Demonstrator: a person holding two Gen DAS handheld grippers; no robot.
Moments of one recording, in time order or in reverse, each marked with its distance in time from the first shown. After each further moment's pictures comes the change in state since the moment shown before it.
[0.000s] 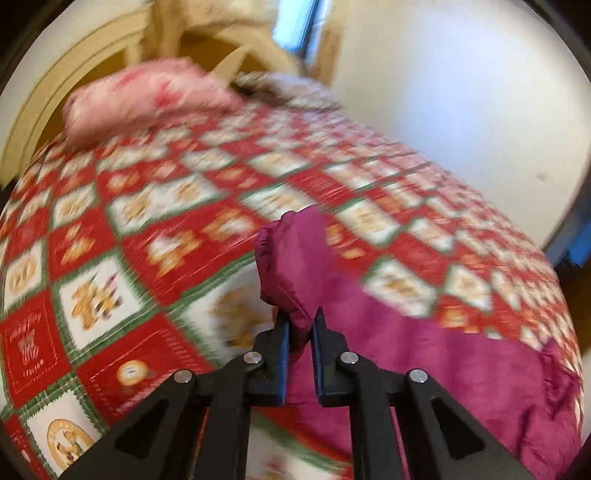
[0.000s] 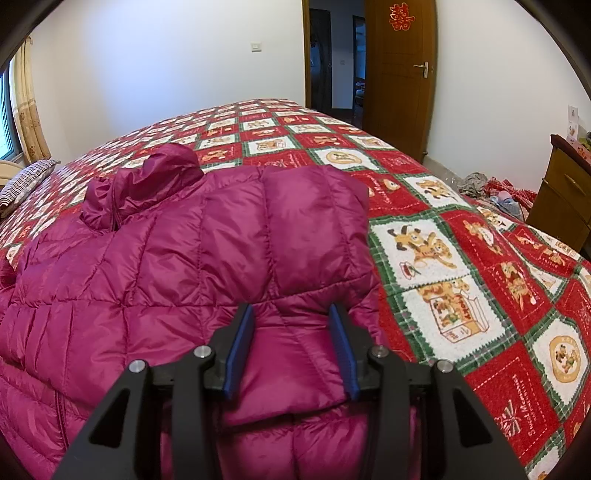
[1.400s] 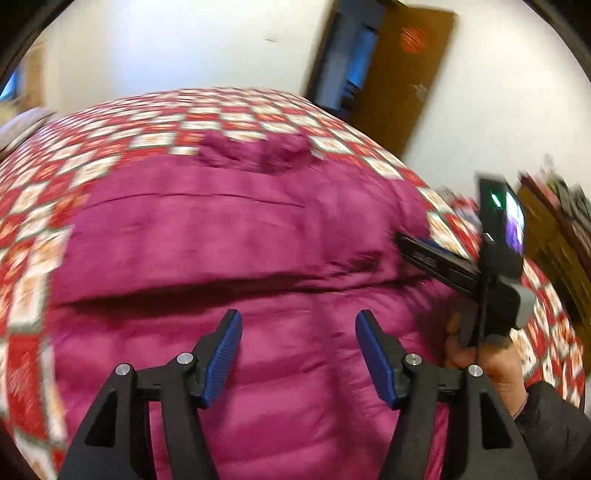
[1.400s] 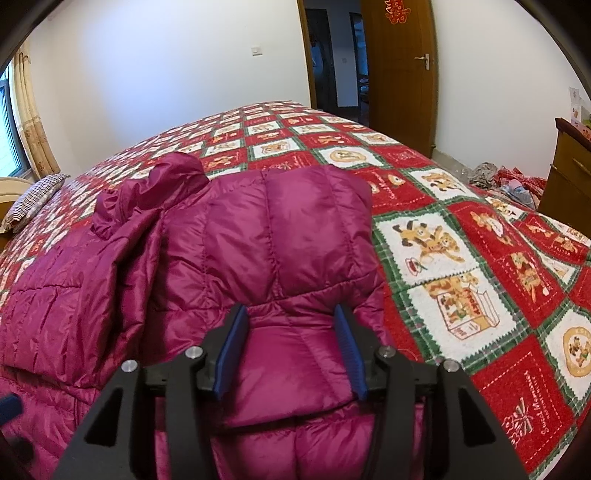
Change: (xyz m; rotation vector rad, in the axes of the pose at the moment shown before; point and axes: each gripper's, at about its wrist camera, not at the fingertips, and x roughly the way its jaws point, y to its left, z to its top) left arm -0.134 -0.203 -0.189 0.639 0.296 -0.677; right arm 0.000 -0.008 0.001 0.046 -0.014 0.073
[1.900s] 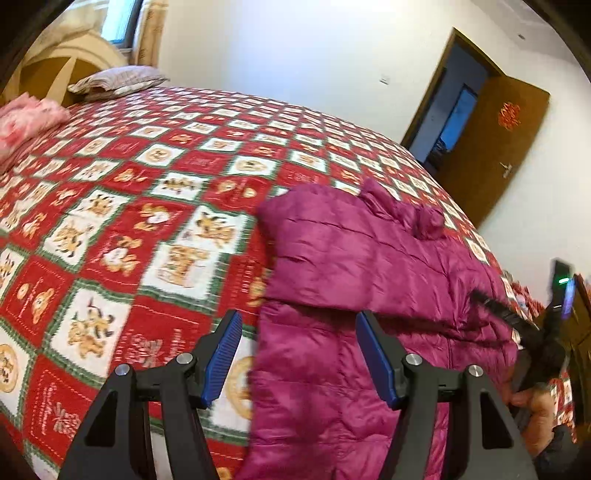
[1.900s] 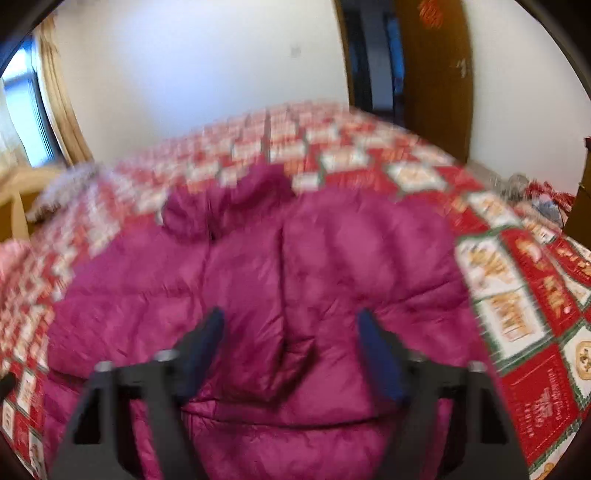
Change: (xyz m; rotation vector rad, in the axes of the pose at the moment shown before) left arm -0.066 0.125 -0.004 -0.292 -0.113 0.205; right arm -0.006 0.075 0.011 -0.070 0.087 0.123
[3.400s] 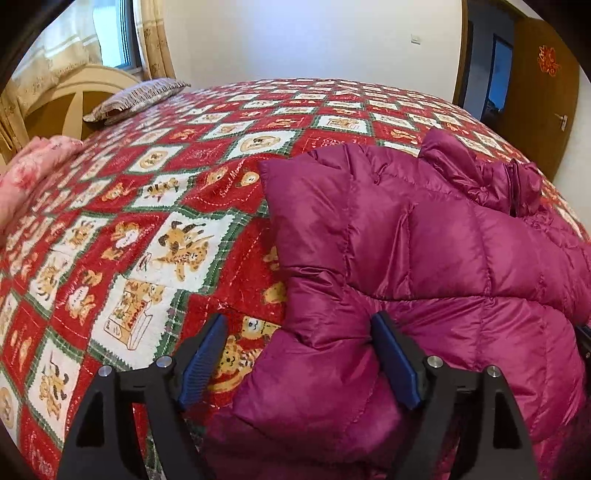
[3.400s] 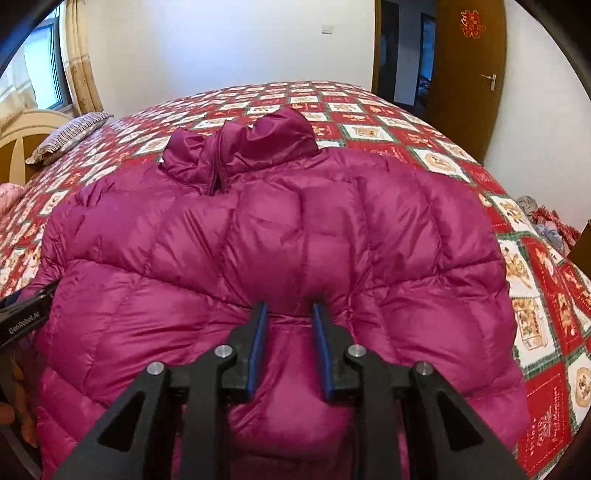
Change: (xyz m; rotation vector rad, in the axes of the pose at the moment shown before) left arm 0.125 -0.031 0.016 0.114 0.057 0.296; right arm 0.022 0.007 -0.011 -0.147 0.035 -0.037
